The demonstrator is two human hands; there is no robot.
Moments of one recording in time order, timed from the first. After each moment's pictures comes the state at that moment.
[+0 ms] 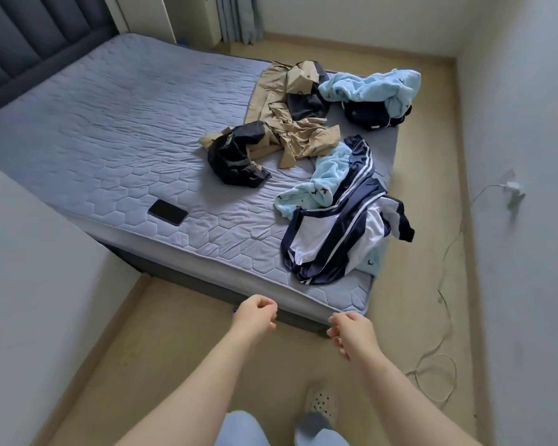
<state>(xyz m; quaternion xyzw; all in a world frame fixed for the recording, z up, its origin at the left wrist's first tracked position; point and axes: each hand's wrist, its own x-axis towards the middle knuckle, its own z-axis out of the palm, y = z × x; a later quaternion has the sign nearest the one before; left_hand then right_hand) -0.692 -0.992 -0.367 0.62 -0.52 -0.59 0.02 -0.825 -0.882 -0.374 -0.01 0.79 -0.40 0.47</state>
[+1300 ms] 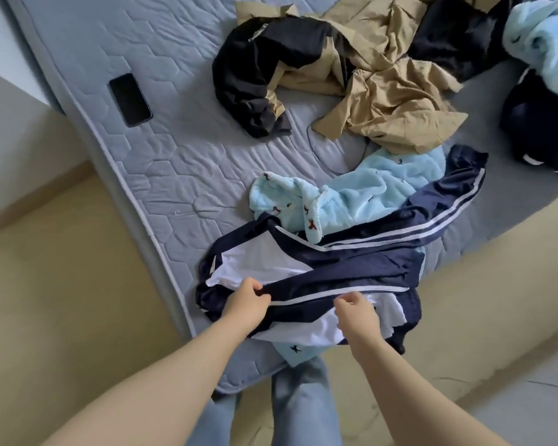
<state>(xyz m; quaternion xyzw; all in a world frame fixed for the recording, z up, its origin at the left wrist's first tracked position) -1.059 -1.155 -0.544 0.80 -0.28 -0.54 -0.03 -1.241 -1.160 -0.530 -0.26 0.80 -0.02 0.55</state>
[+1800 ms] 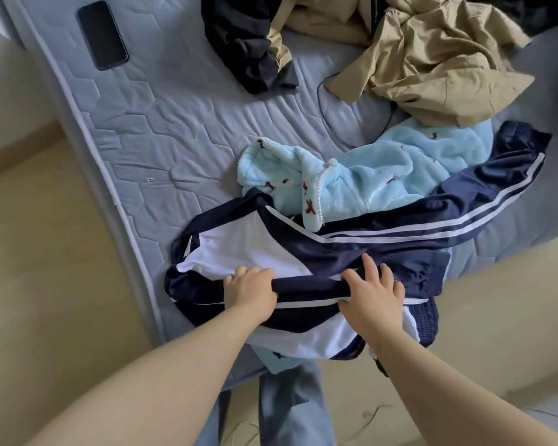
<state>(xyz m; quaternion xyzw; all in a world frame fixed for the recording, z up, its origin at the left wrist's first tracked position) -1.106 -1.167 -0.639 0.72 -0.55 -0.35 -0.22 -1.292 -1.185 -0.632 -0.68 0.63 0.25 0.28</state>
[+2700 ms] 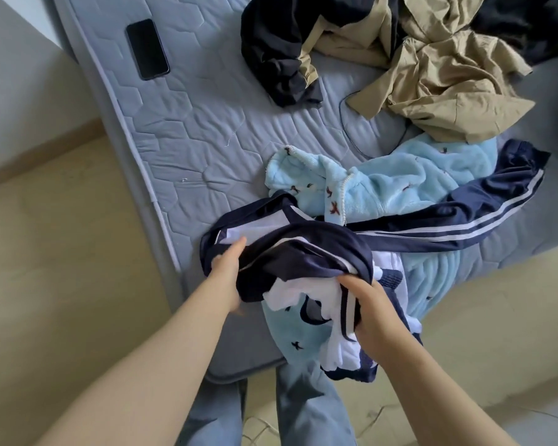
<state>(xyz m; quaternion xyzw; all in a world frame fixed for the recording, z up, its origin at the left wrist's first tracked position) -1.040 -1.172 -0.570 0.75 0.17 -0.60 0.22 -1.245 -1.171 -0.544 -0.23 0.61 -0.18 0.74</state>
